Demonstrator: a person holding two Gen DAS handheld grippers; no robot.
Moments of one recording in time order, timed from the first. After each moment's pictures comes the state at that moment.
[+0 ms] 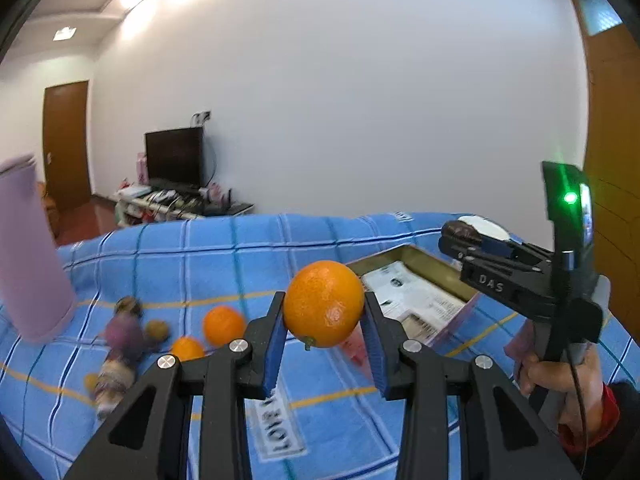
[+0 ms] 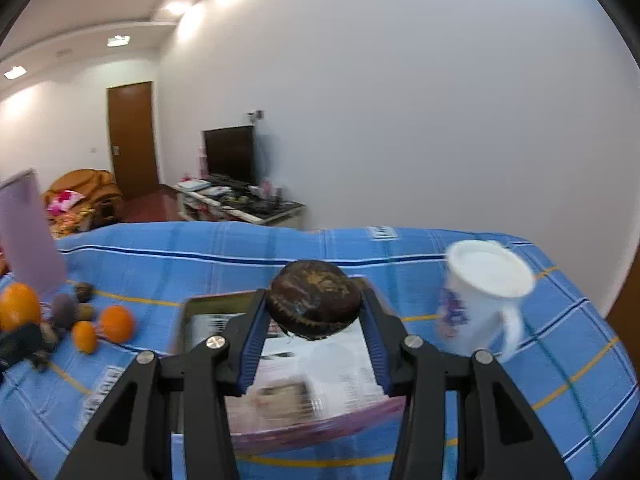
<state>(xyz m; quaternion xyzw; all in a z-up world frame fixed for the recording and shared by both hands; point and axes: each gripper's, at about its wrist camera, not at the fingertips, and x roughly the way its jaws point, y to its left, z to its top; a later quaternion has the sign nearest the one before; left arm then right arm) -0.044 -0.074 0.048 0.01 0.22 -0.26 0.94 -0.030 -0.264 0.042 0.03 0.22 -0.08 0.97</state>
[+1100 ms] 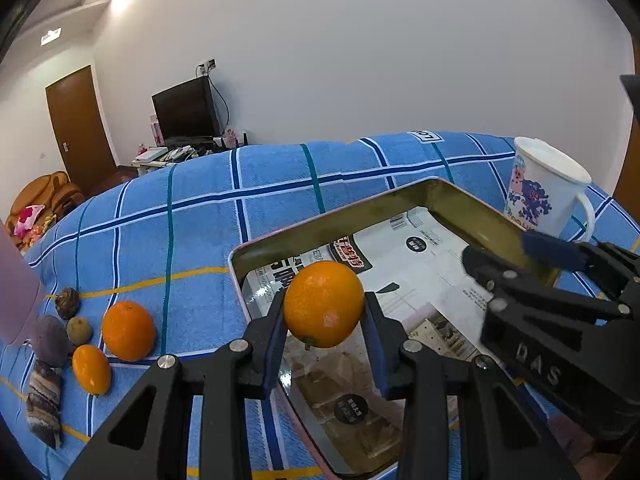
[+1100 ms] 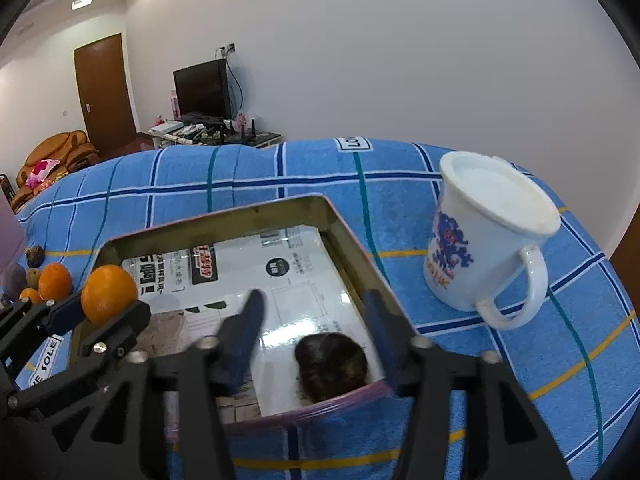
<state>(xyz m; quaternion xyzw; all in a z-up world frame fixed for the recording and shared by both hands) 0.026 -0.195 -0.014 0.09 0.33 -0.17 0.92 0.006 -0.299 -0.008 0.05 0.34 -0.09 0.93</state>
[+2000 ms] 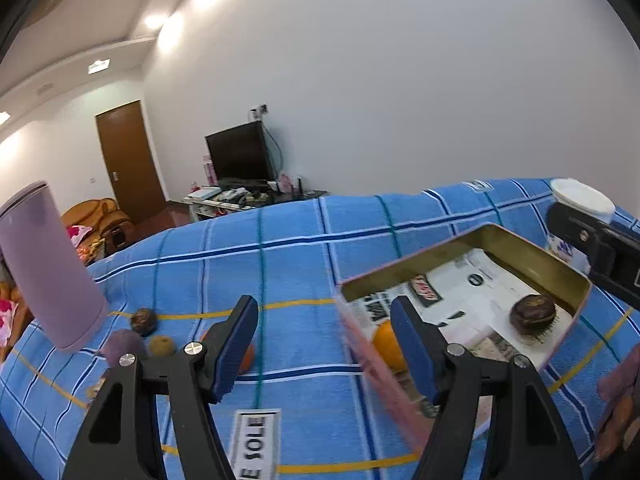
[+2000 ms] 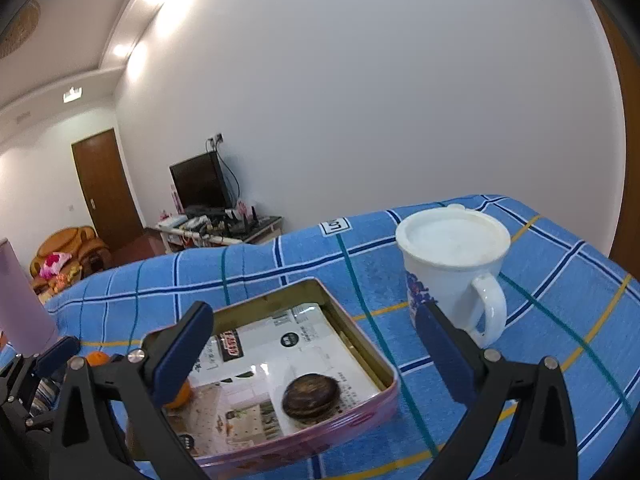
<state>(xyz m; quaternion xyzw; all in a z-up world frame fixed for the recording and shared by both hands) 0.004 -0.146 0.010 0.09 0.23 -0.09 0.96 -0.036 -0.312 0.024 0.14 0.19 -0.11 0.97</state>
